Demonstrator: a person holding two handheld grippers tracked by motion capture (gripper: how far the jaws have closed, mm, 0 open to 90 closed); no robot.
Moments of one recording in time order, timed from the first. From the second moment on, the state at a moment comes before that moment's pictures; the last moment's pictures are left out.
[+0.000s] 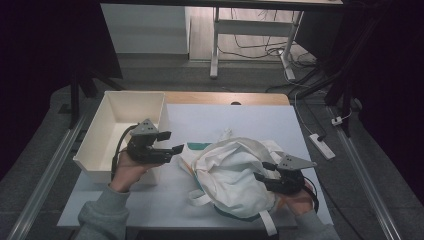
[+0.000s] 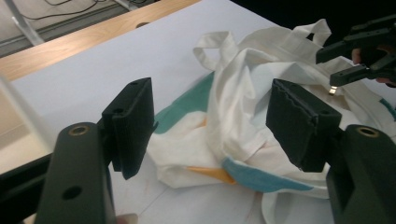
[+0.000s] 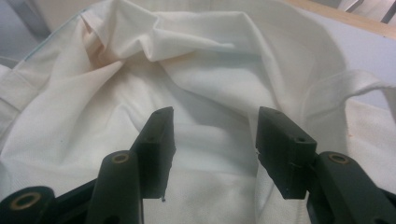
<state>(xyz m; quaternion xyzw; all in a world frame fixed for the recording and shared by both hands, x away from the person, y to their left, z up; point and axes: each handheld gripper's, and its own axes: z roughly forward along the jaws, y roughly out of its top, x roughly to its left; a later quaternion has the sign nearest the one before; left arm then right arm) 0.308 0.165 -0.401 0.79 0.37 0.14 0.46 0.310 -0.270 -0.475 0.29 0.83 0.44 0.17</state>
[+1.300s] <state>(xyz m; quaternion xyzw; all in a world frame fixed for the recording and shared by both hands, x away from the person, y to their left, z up) 0.348 0.256 -0.440 0.74 0.53 0.21 0.36 0.310 -0.261 -0.477 0.28 0.84 0.43 0.17</state>
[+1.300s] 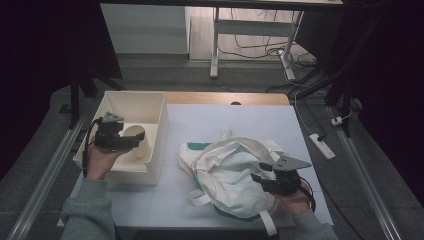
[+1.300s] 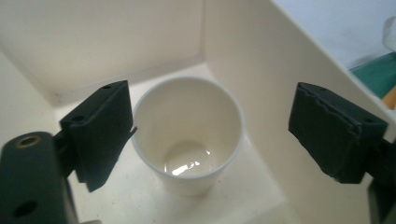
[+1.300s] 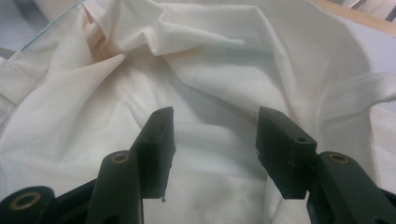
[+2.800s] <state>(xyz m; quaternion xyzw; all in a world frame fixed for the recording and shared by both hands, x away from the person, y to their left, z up) 0.362 0.258 -0.445 0.73 0.53 0.19 0.39 0.310 -0.260 -0.480 0.28 0.84 0.43 0.18</state>
